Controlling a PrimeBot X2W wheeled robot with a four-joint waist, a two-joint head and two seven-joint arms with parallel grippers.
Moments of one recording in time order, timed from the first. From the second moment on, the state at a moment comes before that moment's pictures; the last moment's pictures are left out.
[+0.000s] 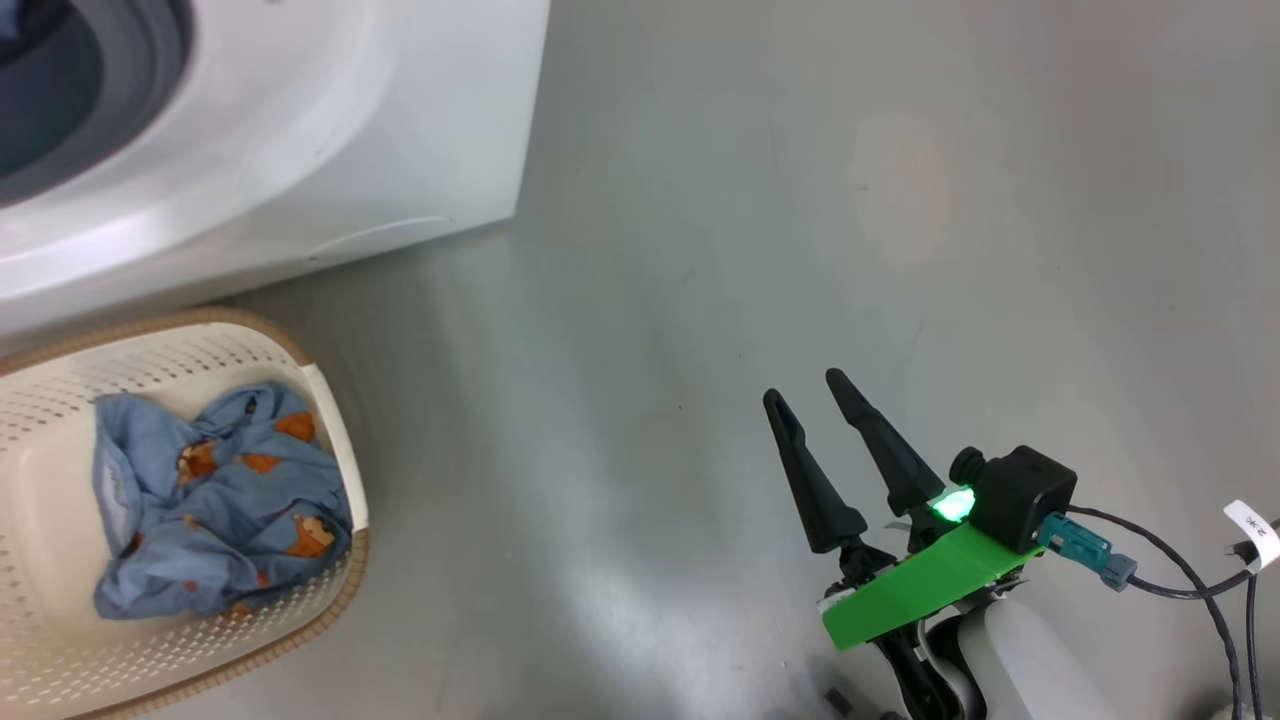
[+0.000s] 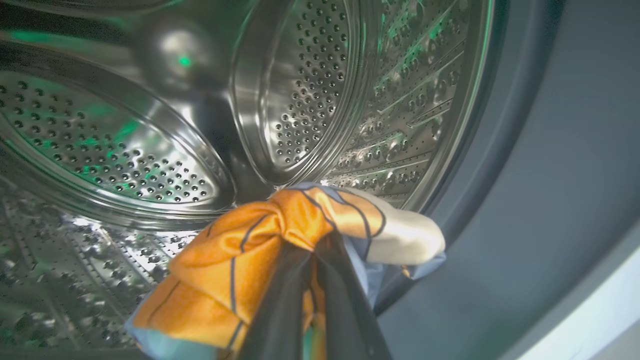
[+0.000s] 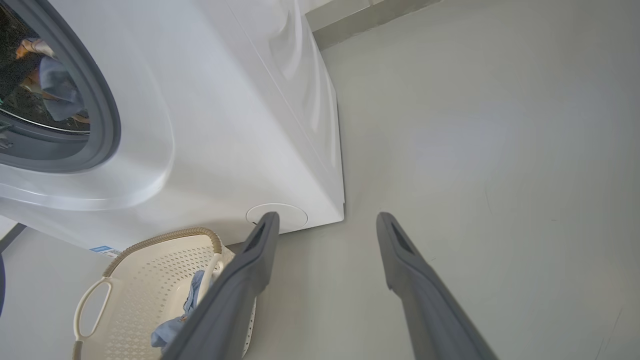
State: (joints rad) left arm -0.82 0.53 -0.11 0.33 -0.43 -0.13 -0.19; right arm -0.28 -0.05 0.30 0.20 0.47 0.13 -0.25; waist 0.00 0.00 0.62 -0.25
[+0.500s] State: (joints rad) left arm -1.16 0.60 -0.21 0.52 -0.49 -0.13 -0.12; right arm -0.29 -0.05 0.34 0.17 0.50 0.13 -0.25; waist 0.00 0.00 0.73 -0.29
